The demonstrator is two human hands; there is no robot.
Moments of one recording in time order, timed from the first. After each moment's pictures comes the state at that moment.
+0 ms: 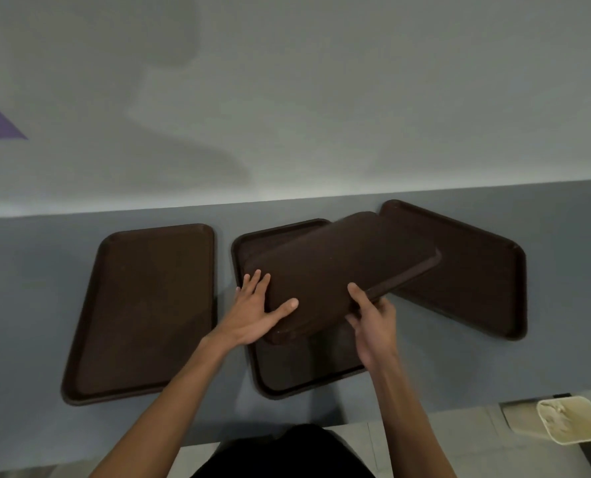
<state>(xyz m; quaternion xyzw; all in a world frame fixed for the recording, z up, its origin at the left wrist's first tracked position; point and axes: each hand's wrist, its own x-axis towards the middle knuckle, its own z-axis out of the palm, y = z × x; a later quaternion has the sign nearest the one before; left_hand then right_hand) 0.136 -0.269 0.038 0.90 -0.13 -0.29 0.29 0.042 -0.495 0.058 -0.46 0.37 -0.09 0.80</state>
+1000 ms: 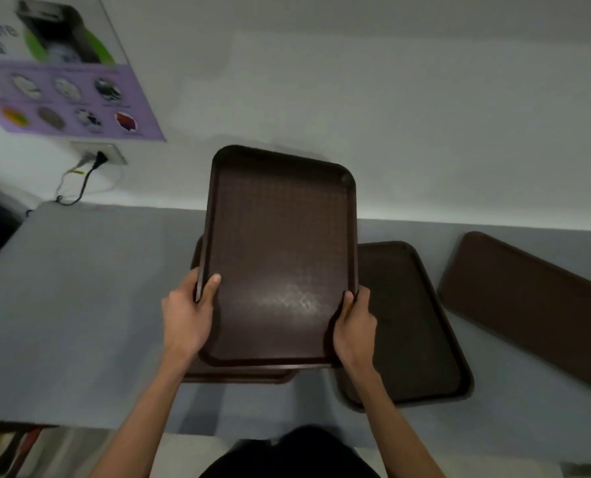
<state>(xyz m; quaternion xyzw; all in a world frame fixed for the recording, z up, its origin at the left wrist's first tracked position) 0.119 -0.022 0.116 0.89 0.09 0.14 0.42 0.089 -0.296 0.047 -0.85 0.22 -0.10 0.47</state>
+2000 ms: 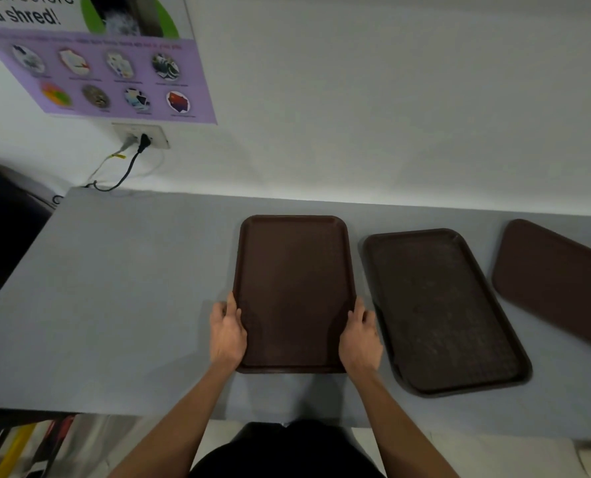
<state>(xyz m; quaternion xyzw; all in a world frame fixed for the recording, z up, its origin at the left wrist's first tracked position) 0.127 0.092 -0.070 0.94 0.11 0.00 0.31 0.084 -0.177 -0.068 -0.96 0.24 0.00 0.17</state>
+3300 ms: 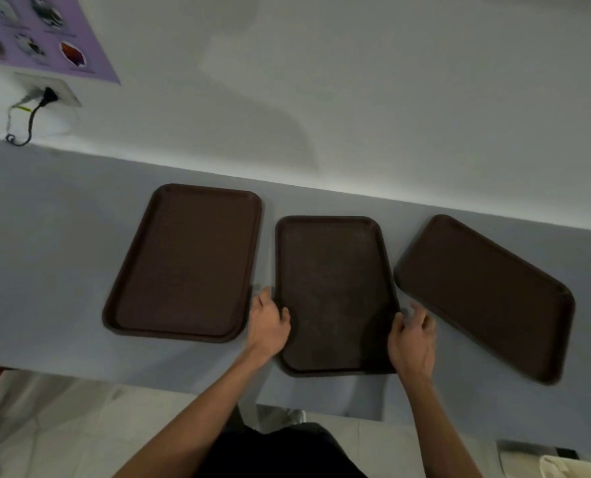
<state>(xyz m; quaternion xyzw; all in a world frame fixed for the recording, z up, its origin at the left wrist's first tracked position) 0.069 -0.251 -0.027 0.91 0.11 -0.15 0.37 0.022 -0.542 -0.037 -0.92 0.31 -0.04 0.23</state>
